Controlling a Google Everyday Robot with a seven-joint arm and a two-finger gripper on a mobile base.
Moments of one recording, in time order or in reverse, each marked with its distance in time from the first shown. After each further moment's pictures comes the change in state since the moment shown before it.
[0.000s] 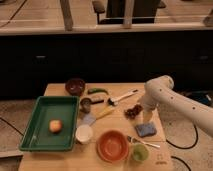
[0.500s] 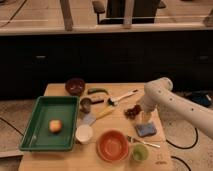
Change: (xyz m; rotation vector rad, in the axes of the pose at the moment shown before) arm -0.010 -0.002 0.012 0.006 -0.023 -0.007
